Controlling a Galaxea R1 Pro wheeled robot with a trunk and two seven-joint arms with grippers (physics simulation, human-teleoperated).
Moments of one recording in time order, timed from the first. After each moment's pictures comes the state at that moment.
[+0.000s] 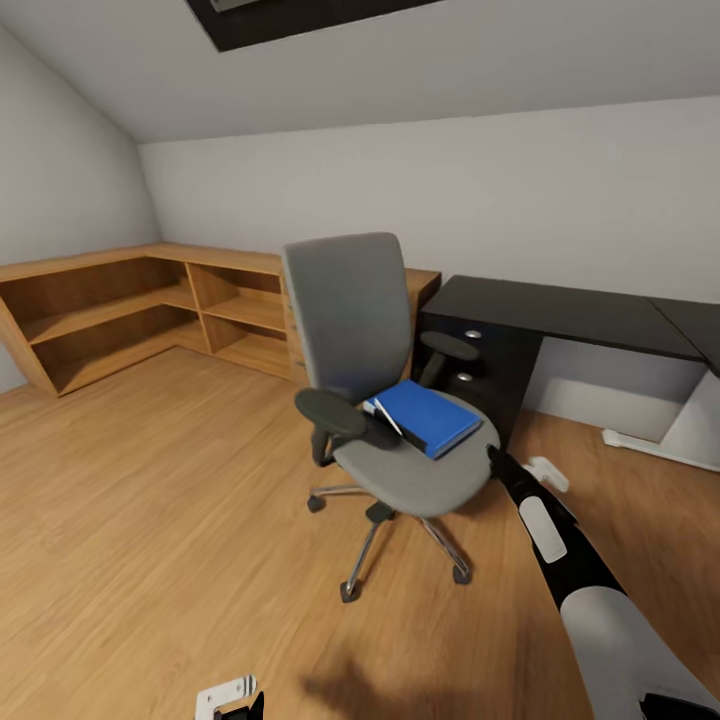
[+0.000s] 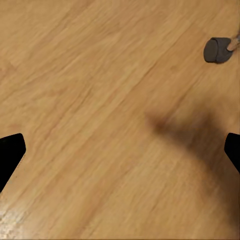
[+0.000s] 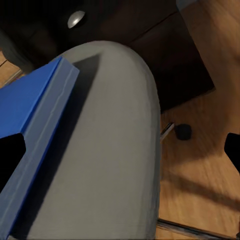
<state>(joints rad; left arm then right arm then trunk) 0.00 -0.08 0.03 -0.95 0.16 0.08 0.09 -0.72 -0.05 -0.19 -0.75 -0.66 0.09 -0.10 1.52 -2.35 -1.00</state>
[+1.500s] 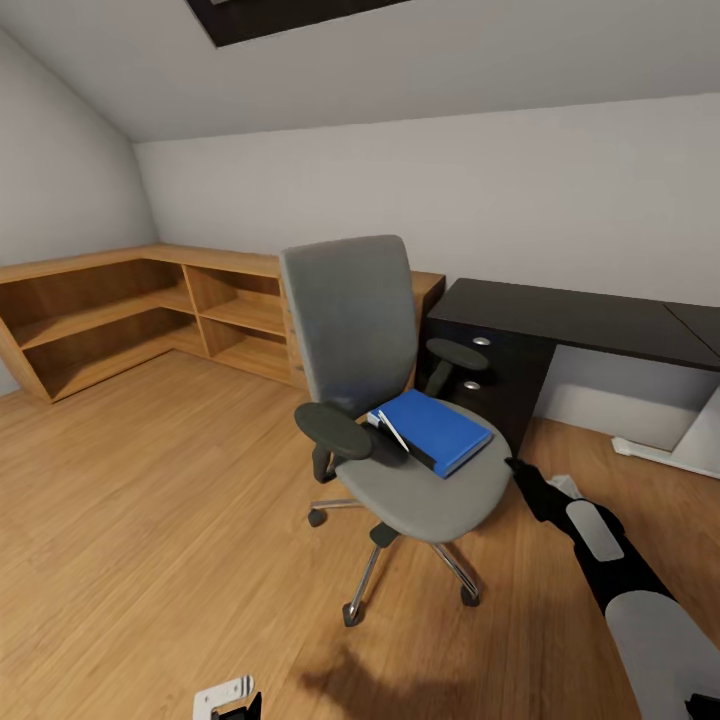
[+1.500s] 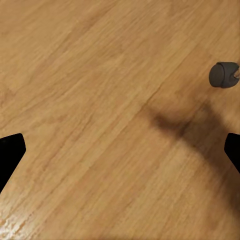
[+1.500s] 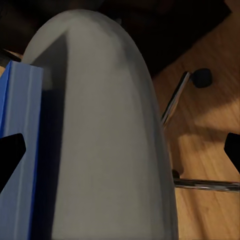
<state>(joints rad) 0.00 -0.08 0.04 -0.95 0.16 0.08 0.09 -0.72 -0.18 -0.19 -0.70 -1.05 0.35 -0.10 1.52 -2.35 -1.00</state>
